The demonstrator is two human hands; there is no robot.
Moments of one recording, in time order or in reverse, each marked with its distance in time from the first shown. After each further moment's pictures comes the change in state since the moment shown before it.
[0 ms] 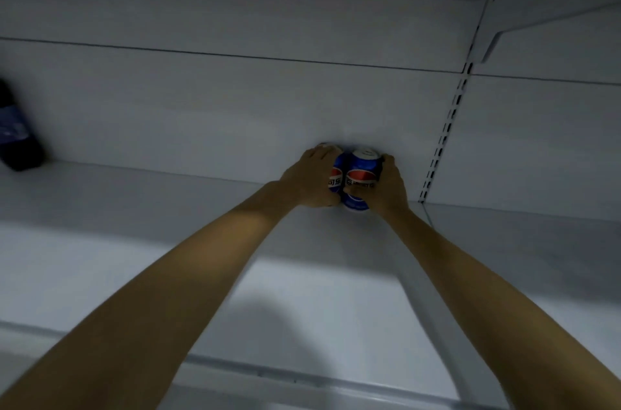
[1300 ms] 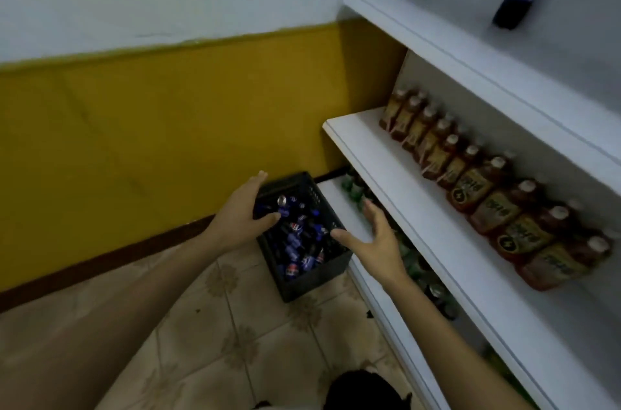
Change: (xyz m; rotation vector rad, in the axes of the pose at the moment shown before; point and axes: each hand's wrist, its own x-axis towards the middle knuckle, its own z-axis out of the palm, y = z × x) left_hand -0.830 -0.057 -0.028 -0.295 0.333 -1.274; right_hand -0.607 -0.207 0.286 0.308 -1.235 -0.101
